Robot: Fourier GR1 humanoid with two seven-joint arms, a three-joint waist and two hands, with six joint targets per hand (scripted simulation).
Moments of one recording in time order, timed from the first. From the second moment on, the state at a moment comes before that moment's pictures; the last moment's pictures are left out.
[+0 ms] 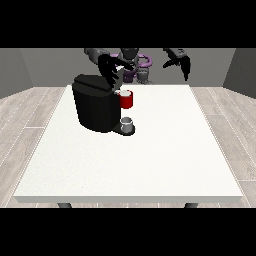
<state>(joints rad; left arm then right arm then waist) -0.28 0.08 0.12 -1.42 -0.12 -0.26 -0.10 -0.84 -0.23 -0.08 -1.04 0.13 -0.06 0.23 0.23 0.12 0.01</state>
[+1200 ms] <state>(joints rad) -0.45 0.06 0.05 -1.40 -0.11 -0.33 -0.12 -0.97 -0.44 -0.19 -1.17 0.24 -0.04 0.50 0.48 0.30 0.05</state>
